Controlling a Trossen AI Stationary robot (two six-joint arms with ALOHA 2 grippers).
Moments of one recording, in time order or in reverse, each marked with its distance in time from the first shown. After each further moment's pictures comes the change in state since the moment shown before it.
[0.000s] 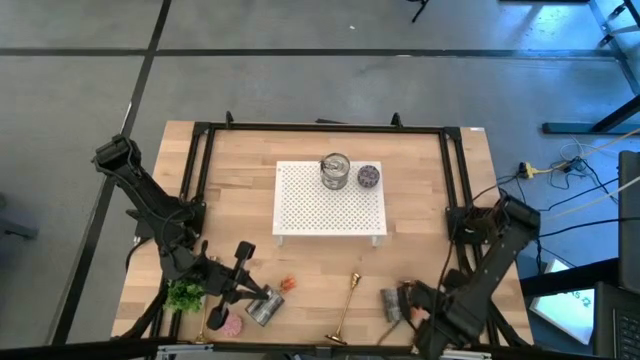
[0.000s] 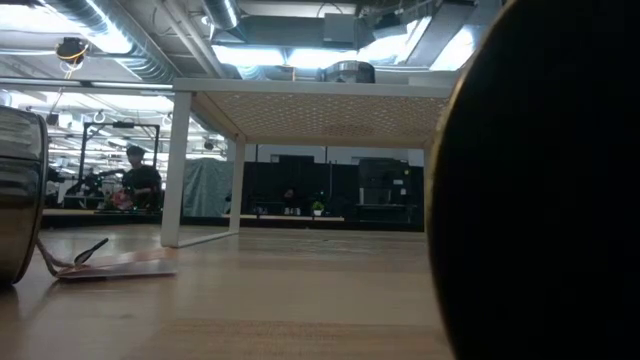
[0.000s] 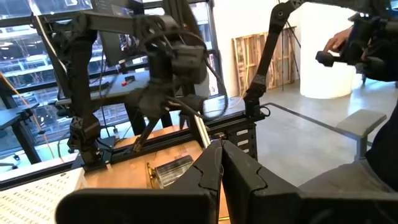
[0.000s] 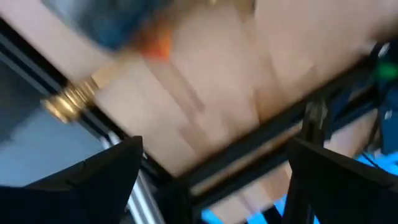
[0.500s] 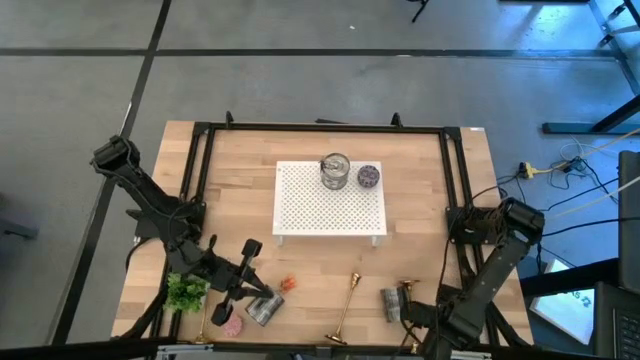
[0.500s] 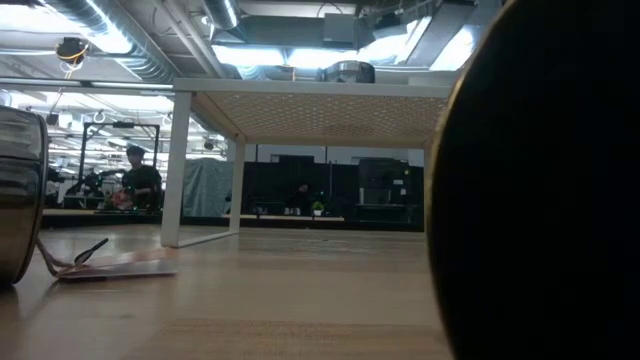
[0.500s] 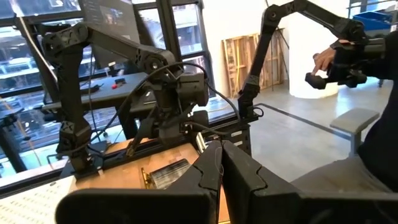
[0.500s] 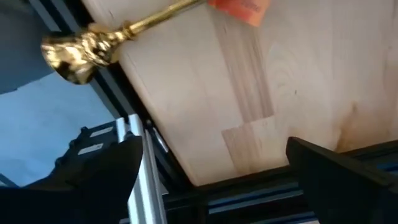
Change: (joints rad) left arm 0.079 0.000 0.000 0.000 0.136 0.009; right arm 0.066 0.004 -0.265 0.437 -0.080 -0.139
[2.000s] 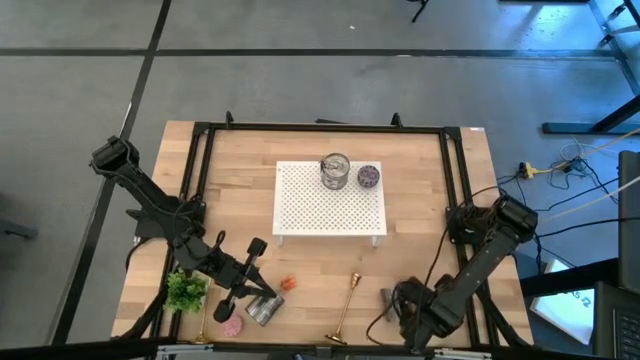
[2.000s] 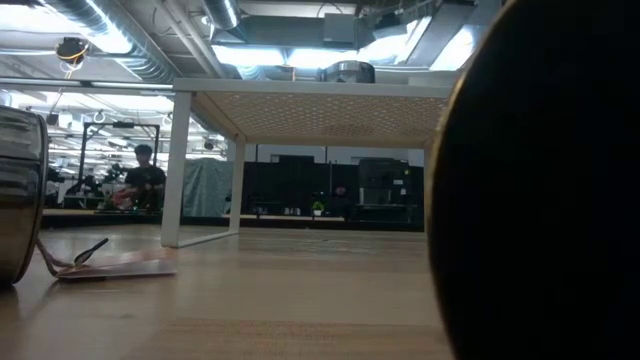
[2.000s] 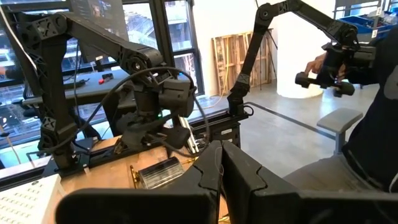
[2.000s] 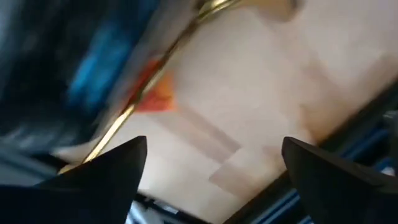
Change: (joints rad) left arm 0.042 0.000 0.000 -0.017 0.086 -0.041; right arm -0.115 0.007 -0.002 -0.127 0.077 0.366
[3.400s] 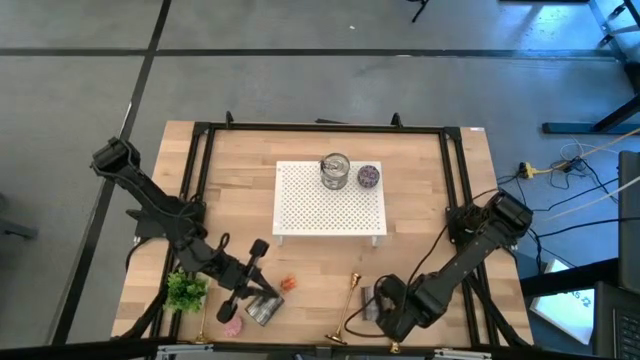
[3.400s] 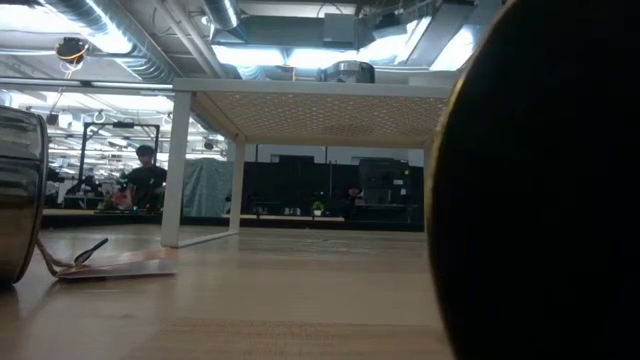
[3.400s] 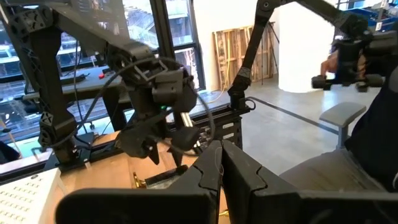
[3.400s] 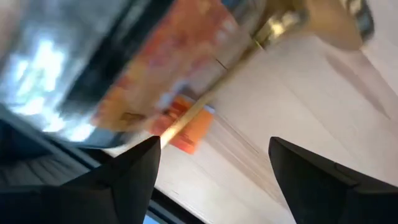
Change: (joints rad) left arm 0.011 0.024 0.000 -0.001 0.000 -0.004; right arm -0.109 0.000 -0.002 0.264 0.123 -0.110
